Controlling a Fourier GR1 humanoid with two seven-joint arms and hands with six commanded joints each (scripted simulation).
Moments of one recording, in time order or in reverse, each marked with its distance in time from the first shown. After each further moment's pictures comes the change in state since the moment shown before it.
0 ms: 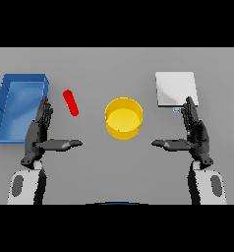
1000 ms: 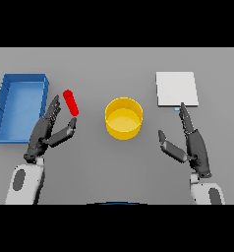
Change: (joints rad) left arm -0.052 0.074 -0.073 0.031 -0.107 -0.052 0.051; right arm 0.127 -0.052 0.137 -0.152 0.221 -0.023 -0.107
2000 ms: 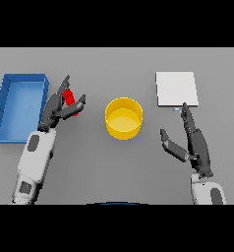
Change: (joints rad) left arm -0.396 -0.012 0.115 0.527 -0.023 0.035 -0.101; right arm -0.003 0.006 -0.018 0.002 -0.028 0.002 0.022
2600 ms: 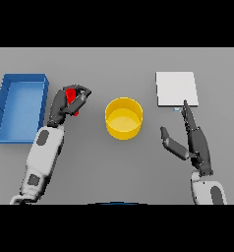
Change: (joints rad) left arm -0.085 -0.048 0.034 0.129 -0.039 0.111 -0.084; right arm -0.015 -0.006 -0.001 -0.010 0.011 -0.007 0.017
